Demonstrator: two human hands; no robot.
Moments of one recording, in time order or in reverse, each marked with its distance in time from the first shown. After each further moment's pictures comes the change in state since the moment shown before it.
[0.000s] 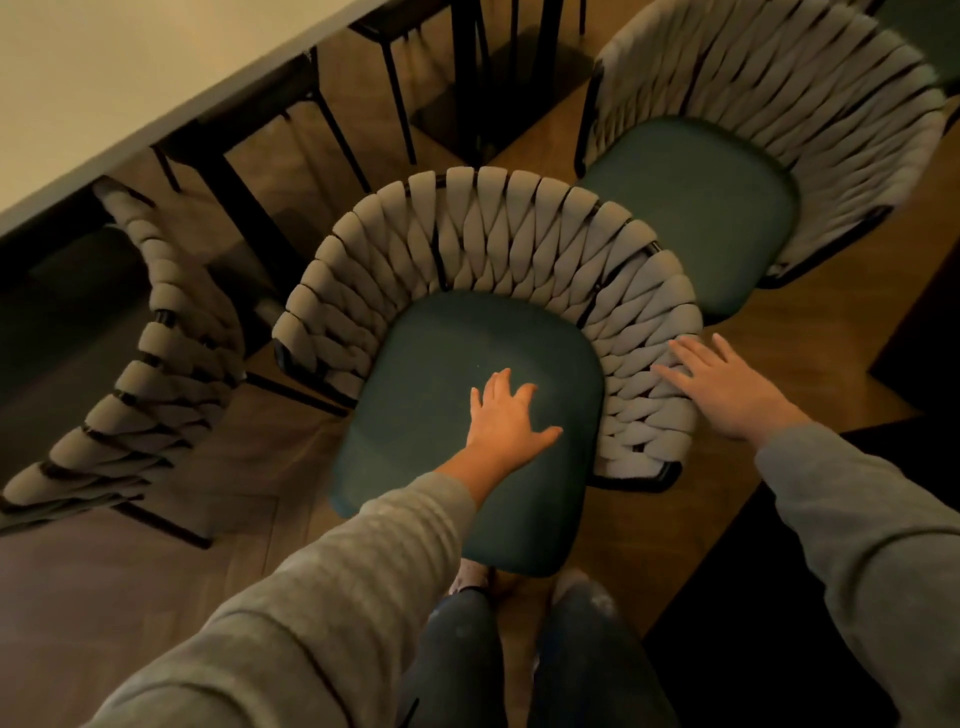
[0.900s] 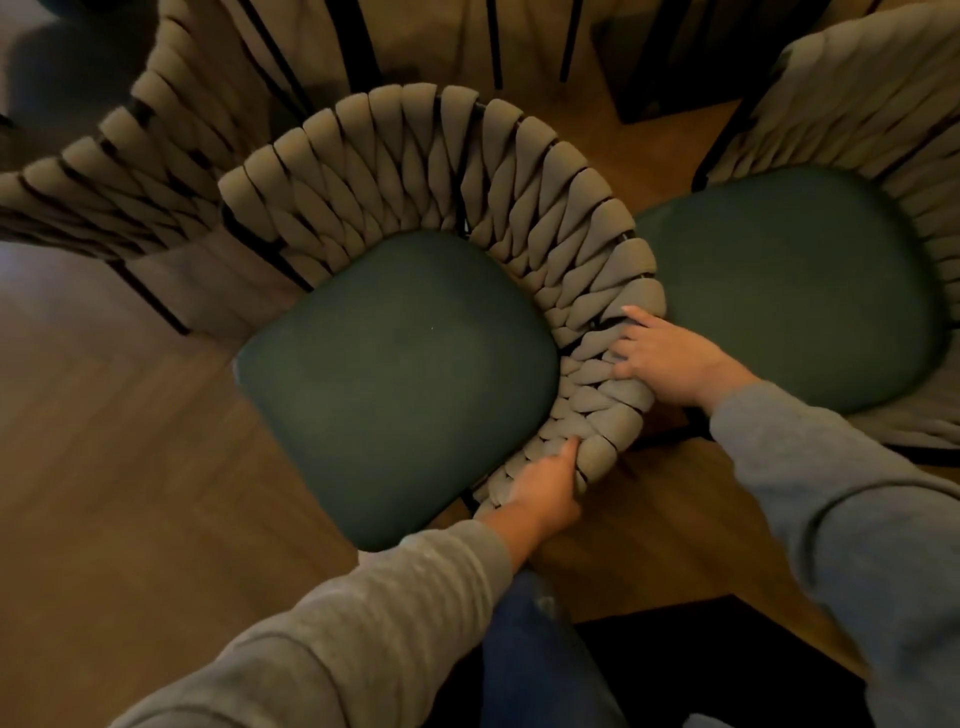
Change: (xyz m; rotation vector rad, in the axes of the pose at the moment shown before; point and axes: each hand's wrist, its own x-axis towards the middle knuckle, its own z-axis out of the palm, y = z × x) left_hand 0.136 0.212 0.080 -0.485 -0.122 -0.460; right_hand 0.222 0.148 -0.018 -0.479 0.390 -0.991
